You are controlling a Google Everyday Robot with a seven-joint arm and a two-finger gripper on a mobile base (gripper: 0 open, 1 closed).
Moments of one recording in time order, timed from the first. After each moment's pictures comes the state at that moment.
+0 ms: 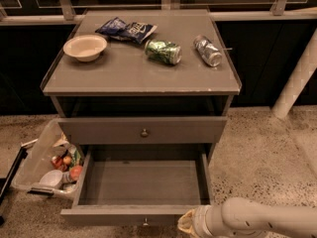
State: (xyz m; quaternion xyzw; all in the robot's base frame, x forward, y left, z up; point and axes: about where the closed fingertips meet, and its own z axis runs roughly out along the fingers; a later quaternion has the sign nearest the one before) arm 0.379 -0.107 0.410 -0.56 0.77 0.16 0.26
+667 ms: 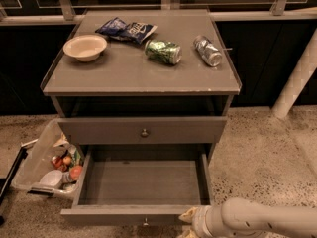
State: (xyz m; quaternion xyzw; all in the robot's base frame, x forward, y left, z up) arm 0.379 -0.107 0.410 -0.56 0.77 0.16 0.26
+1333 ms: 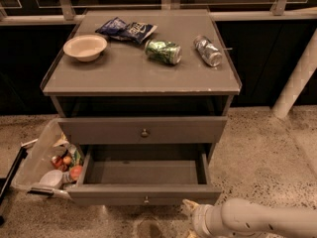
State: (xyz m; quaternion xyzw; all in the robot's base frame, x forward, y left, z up) arm 0.382 -0.105 0.414 -0.57 0.76 0.15 0.27
